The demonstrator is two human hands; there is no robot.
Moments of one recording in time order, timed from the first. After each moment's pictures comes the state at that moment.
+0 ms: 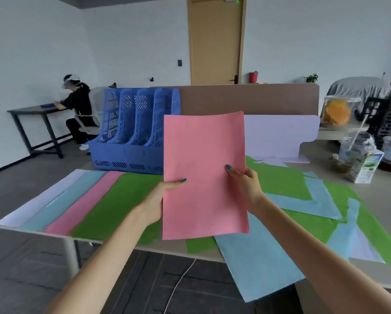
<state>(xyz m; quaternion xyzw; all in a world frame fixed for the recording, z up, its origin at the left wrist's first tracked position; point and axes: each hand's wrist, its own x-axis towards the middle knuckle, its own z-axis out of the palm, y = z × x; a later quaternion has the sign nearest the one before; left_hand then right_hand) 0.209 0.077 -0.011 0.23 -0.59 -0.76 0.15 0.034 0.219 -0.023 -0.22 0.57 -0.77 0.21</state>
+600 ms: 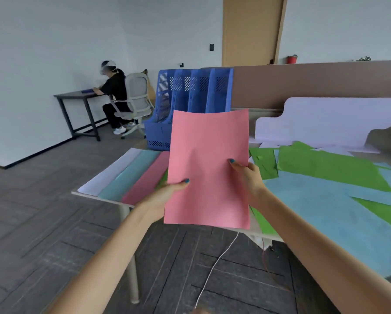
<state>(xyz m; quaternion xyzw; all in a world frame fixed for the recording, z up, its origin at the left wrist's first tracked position) 0.338 -0.026 -0.053 0.31 -0.62 -0.69 0.22 0.157 0.093 -0.048 -0.20 0.56 -0.75 0.28</state>
